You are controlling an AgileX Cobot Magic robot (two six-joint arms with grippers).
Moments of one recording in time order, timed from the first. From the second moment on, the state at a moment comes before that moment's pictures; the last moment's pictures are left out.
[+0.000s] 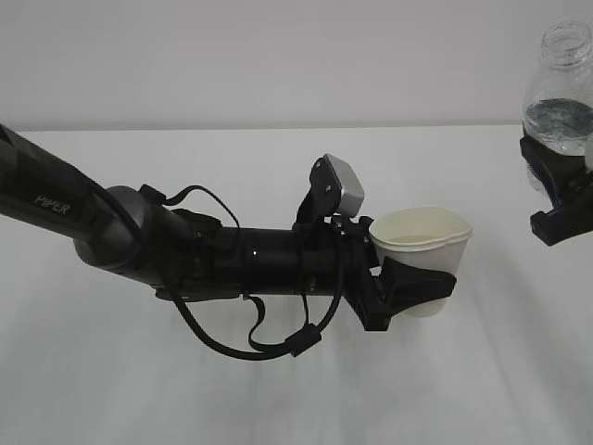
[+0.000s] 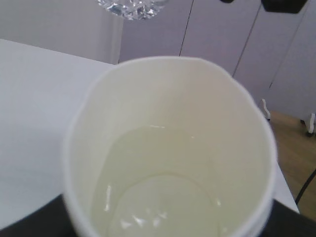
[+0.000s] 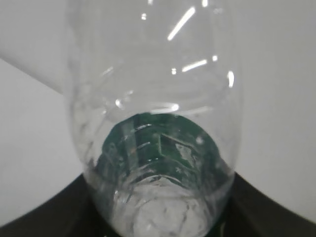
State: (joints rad) left arm -0.66 2.24 -1.18 0.95 -1.03 -0.68; right arm 0.07 1.38 -0.36 -0.22 -0.87 -0.40
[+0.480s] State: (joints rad) left arm -0.66 2.24 -1.18 0.95 -1.03 -0.68; right arm 0.07 1.38 -0.36 -0.21 -0.93 -0.10
